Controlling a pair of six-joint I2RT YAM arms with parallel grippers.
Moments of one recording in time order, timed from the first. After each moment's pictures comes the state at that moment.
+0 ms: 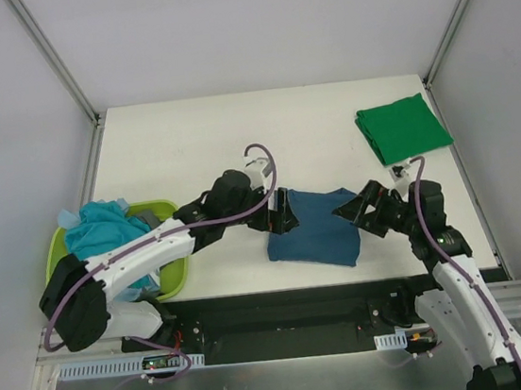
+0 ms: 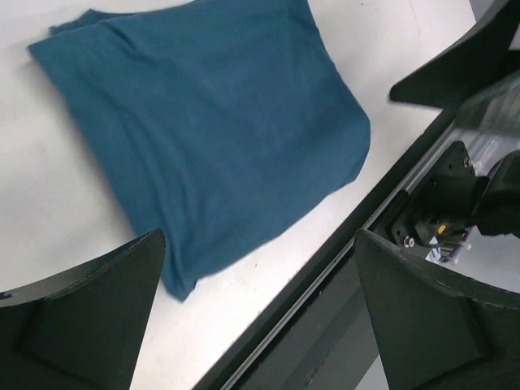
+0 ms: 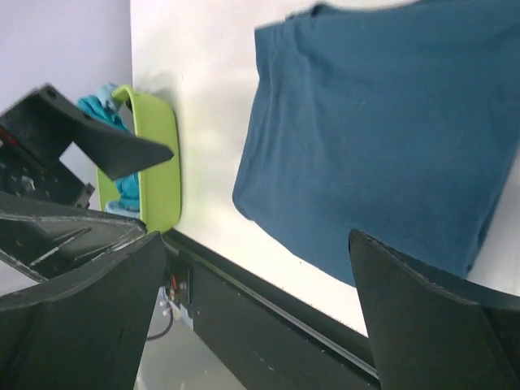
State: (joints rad) left arm -0.86 1.28 0.86 -0.19 0.19 -0.54; right arm 0.11 0.57 0.46 -0.44 -0.57 0.75
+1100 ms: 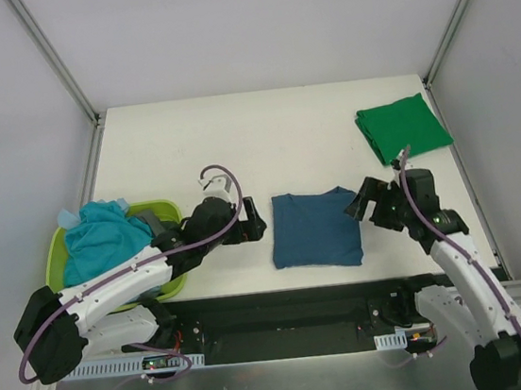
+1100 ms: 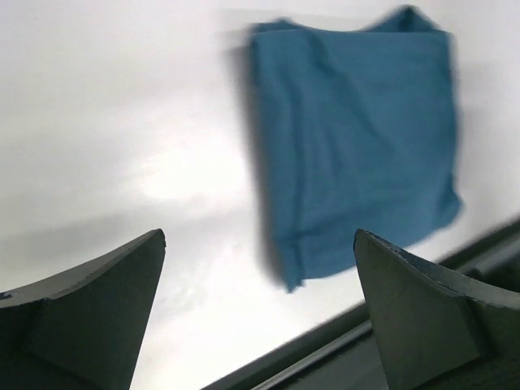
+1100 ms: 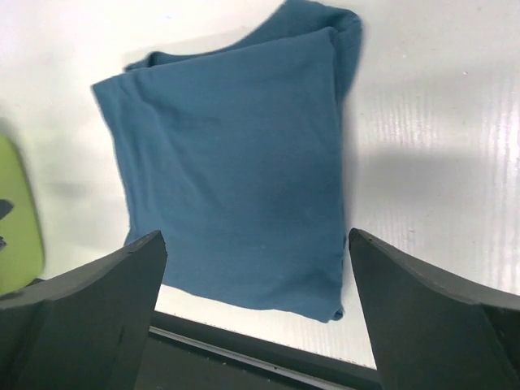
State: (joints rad) left arm -0.86 1.09 0.64 -0.14 -0.10 -0.71; right arm 0.16 0.70 0.53 -0.55 -0.25 0.54
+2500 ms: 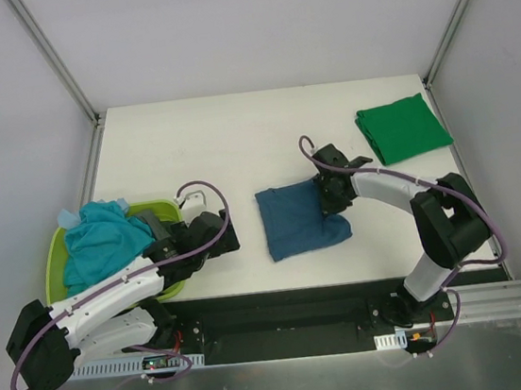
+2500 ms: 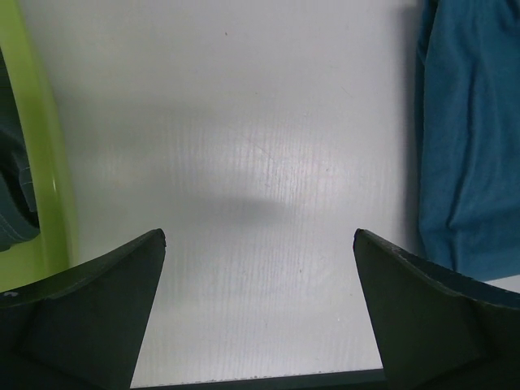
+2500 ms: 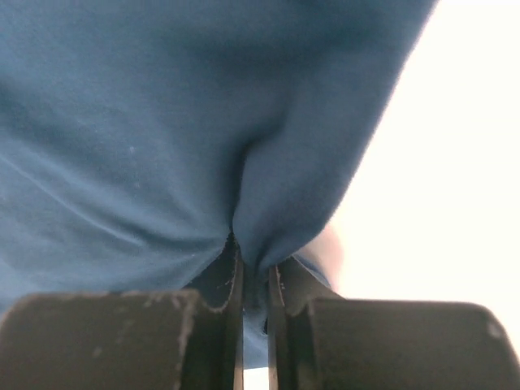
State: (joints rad) left arm -0.86 0.98 0.56 -0.47 -0.46 -0.84; right arm 0.52 1.64 0.96 -0.56 0.01 0.41
